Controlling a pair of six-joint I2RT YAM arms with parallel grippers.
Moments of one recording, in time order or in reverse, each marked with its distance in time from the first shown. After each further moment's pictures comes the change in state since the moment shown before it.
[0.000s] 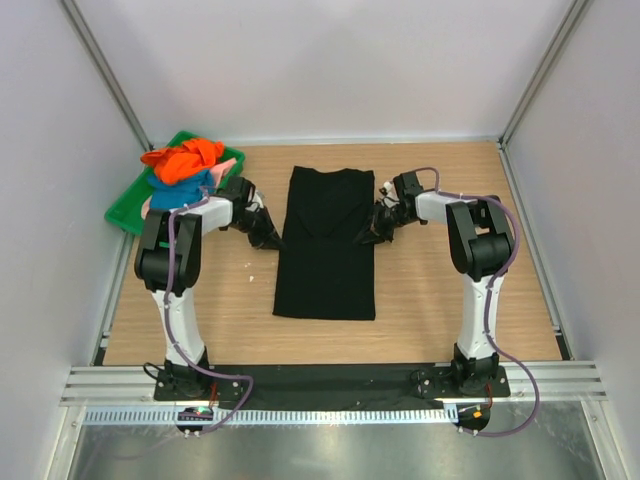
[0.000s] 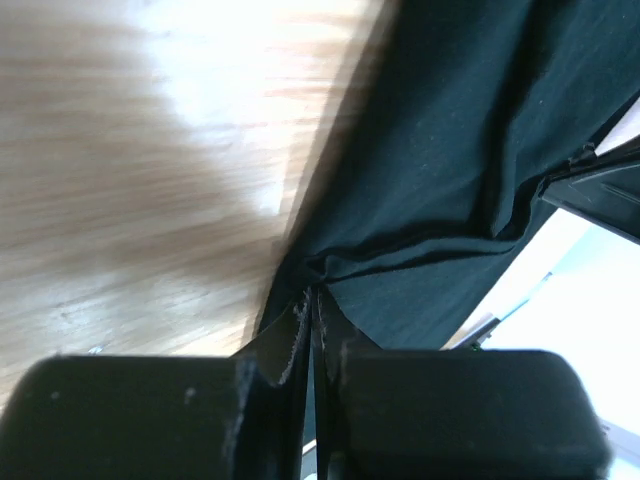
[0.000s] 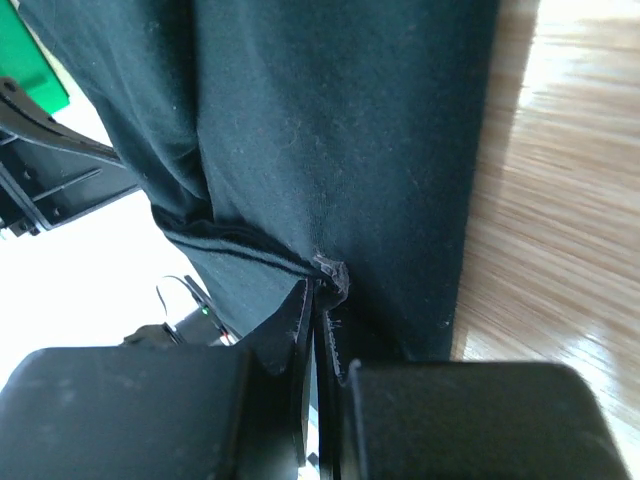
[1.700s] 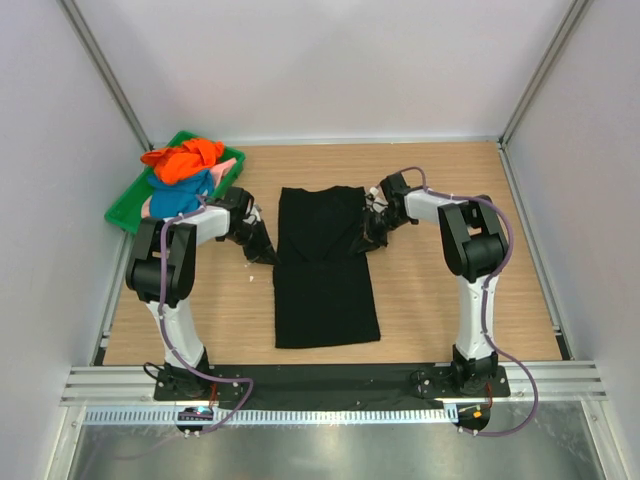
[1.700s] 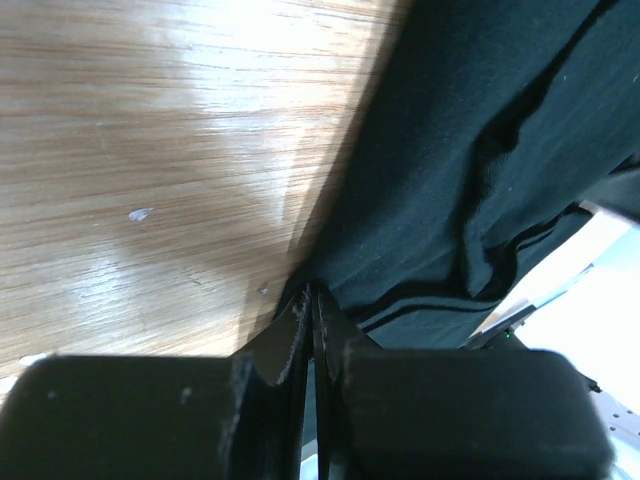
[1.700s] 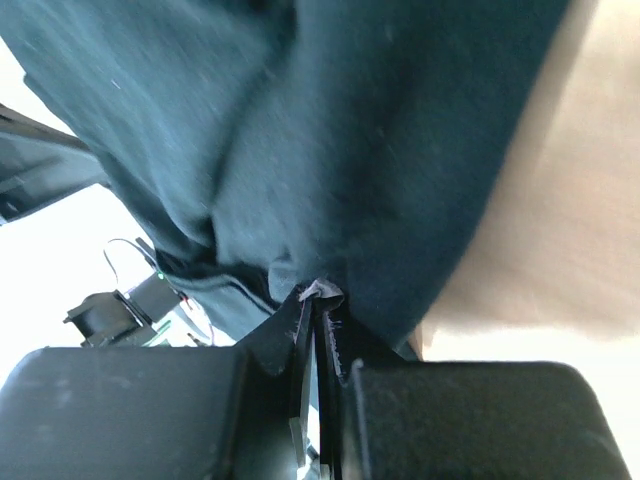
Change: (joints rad) left arm -0.010 -0.101 -0.140 -0.055 -0.053 0.018; right arm 0.061 -0.019 0.003 -0.150 0.040 -0.109
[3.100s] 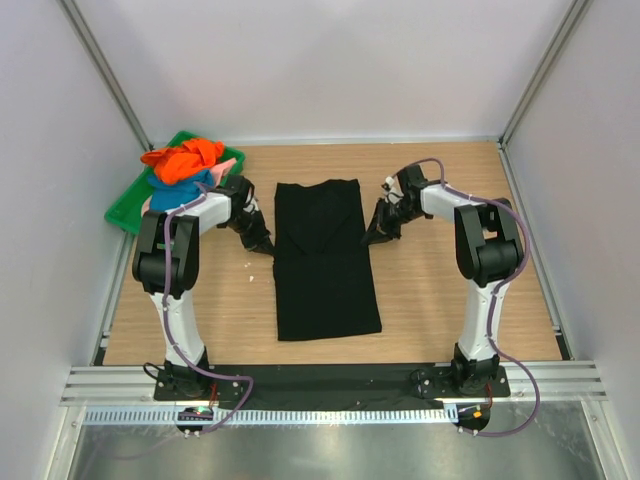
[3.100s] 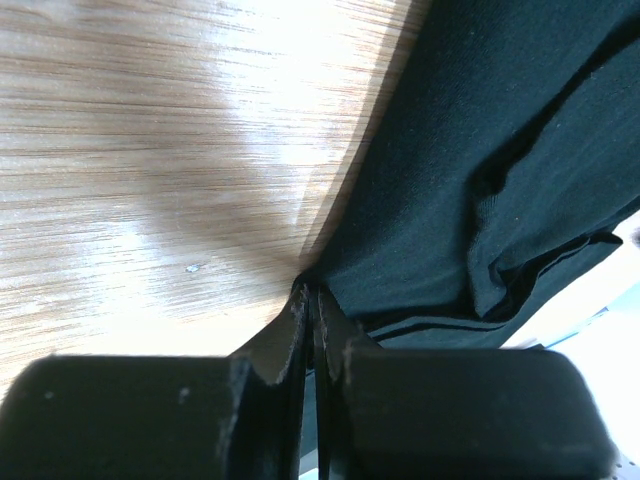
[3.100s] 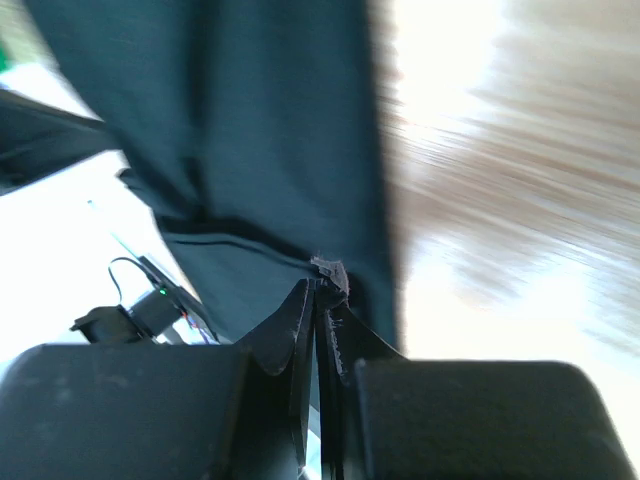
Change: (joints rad) left arm 0.014 0.079 0.170 -0.118 -0.094 0.010; right arm -0.077 -0.059 0.055 -0.044 0.018 -0.046
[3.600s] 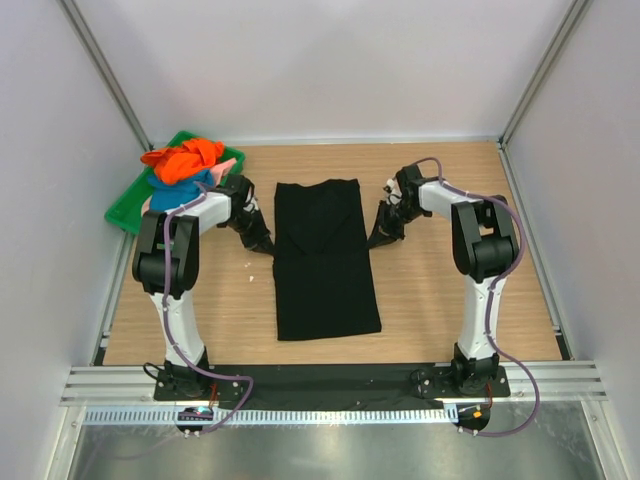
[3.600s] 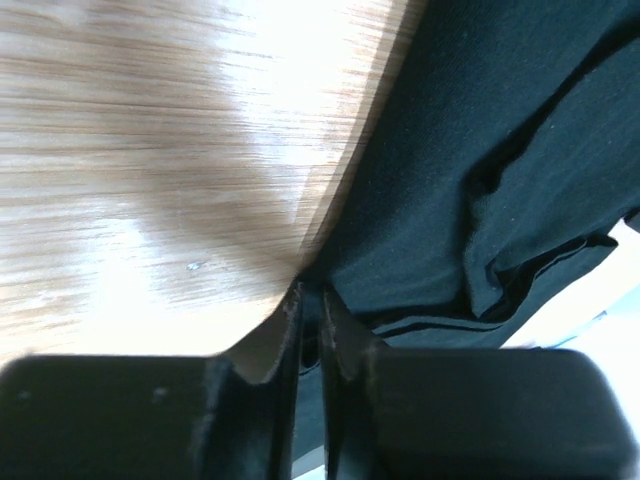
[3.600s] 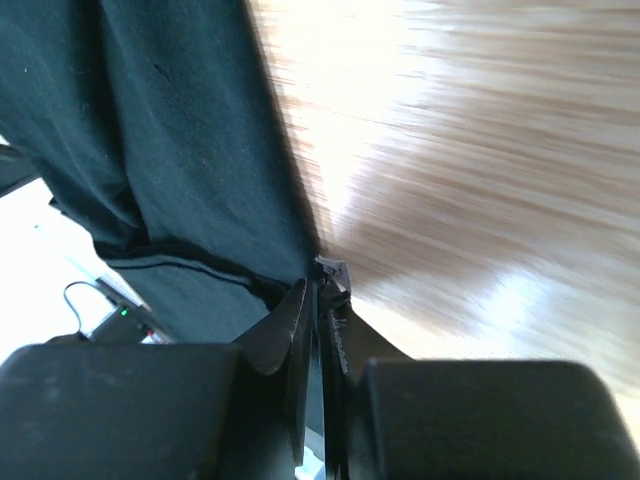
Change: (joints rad) left arm 0.000 -0.002 0.003 -0.002 -0.001 -0.007; right arm -0.003 0.060 0.040 -0.090 0.097 -0.038
